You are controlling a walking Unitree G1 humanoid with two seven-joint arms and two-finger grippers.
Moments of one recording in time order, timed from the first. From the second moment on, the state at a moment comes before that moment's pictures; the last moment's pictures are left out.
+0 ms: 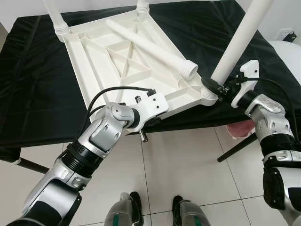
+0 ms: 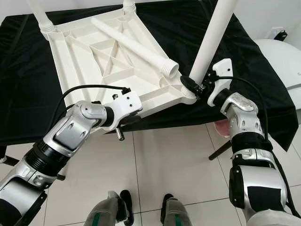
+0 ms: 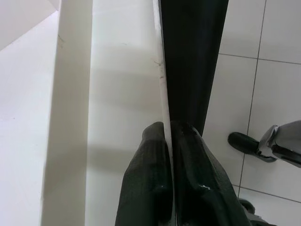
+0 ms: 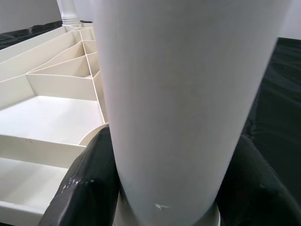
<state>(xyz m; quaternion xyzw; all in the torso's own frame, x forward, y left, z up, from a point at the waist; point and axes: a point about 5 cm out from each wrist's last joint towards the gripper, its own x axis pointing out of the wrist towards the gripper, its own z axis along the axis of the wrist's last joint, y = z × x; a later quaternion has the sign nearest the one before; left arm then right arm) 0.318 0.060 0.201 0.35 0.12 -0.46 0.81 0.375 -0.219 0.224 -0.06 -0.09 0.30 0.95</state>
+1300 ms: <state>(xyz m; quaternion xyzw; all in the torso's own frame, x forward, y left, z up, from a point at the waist) 0.318 0.062 0.202 0.35 0.12 -0.46 0.81 0.366 -0.210 0.222 -0.04 -0.12 0.26 0.96</state>
